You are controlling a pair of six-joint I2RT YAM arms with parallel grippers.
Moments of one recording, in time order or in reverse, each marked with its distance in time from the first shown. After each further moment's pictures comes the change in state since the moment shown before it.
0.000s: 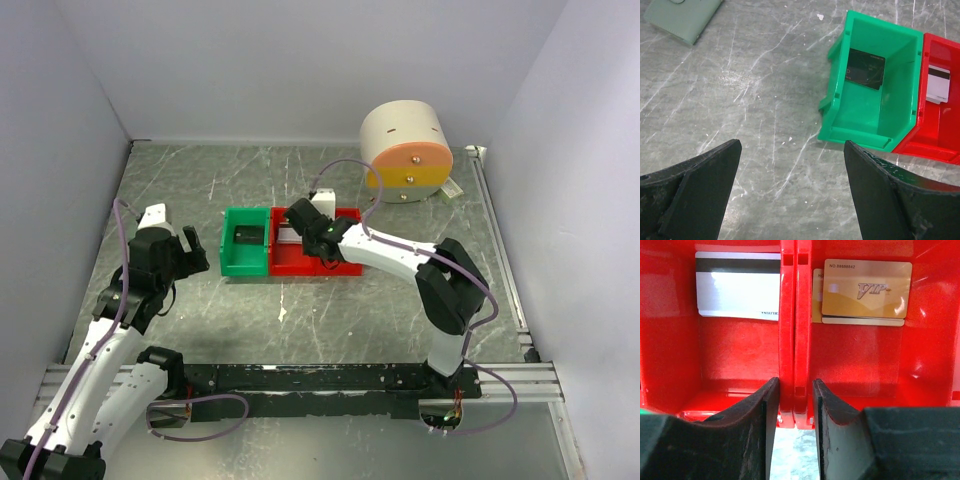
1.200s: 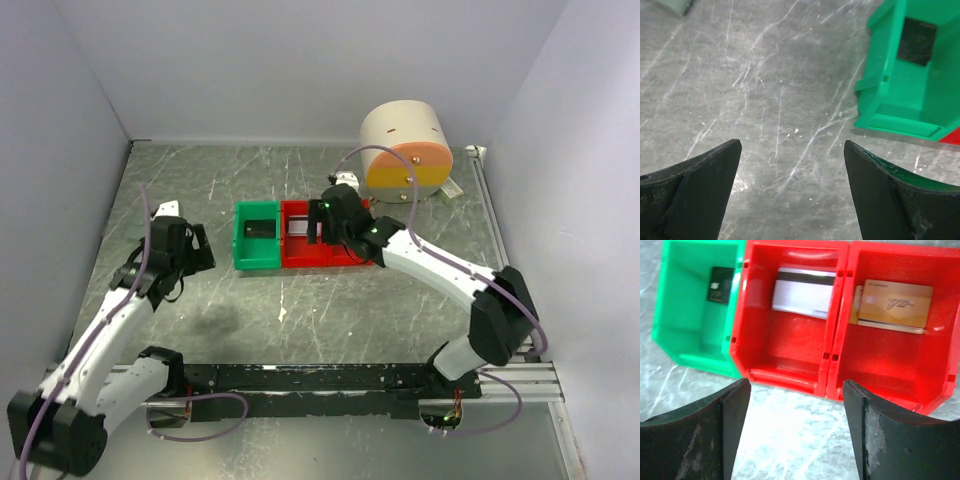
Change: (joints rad) left arm -0.001 0.163 0.010 0.003 -0.007 -0.023; right arm -0.104 -0.262 -0.128 0.142 -0.198 -0.183
